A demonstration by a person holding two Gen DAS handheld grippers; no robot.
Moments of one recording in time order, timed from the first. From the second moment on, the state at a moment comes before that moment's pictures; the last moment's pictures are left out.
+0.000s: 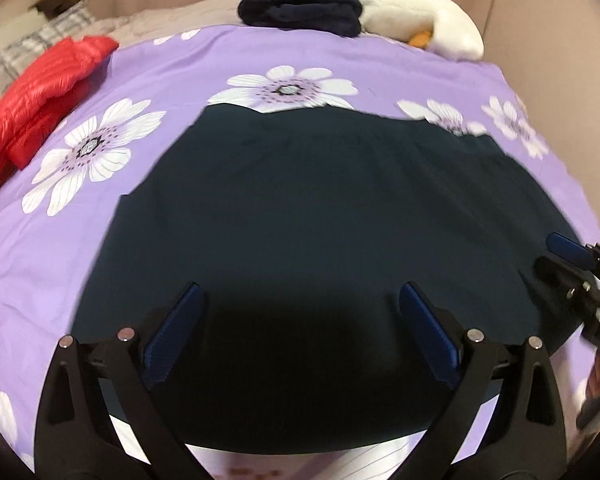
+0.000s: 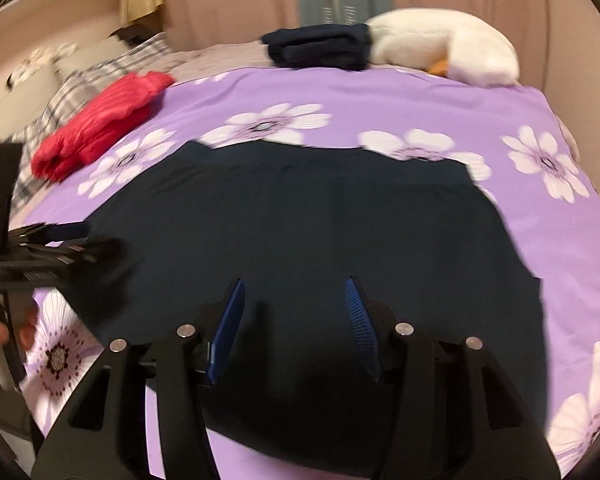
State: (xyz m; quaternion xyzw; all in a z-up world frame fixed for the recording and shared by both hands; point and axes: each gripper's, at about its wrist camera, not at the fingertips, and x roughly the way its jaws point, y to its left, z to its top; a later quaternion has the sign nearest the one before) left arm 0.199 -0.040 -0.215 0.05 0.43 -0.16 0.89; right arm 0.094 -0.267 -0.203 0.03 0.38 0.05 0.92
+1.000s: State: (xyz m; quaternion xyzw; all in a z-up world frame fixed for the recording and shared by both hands) left arm 0.182 -0.020 -0.243 0.06 0.45 -0.11 0.88; right arm 0.047 -0.334 -0.238 0.07 0.38 -0.07 0.92
